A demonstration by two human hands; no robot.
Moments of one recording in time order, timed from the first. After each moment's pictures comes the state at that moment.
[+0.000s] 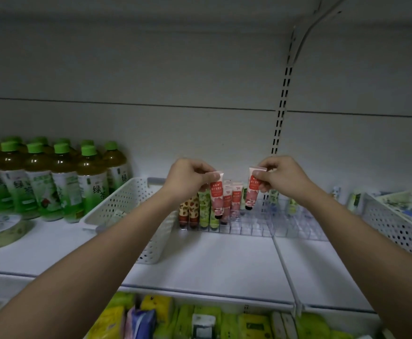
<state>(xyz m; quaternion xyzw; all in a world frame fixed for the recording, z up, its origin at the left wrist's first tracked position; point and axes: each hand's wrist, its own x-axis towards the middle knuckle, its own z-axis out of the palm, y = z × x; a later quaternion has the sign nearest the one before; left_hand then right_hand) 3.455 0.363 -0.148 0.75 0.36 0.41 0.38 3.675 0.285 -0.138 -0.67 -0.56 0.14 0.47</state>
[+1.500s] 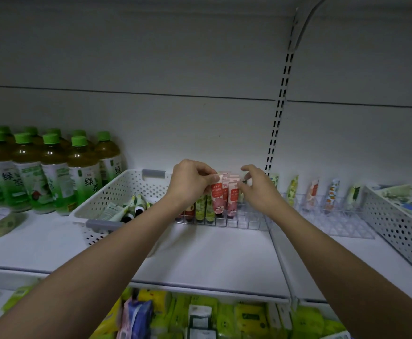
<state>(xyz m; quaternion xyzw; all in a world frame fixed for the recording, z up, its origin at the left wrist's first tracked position) 3.477 0.362 -0.171 0.74 0.39 0.42 0.35 3.673 0.330 -0.215 -0.70 -0.60 0.01 0.38</state>
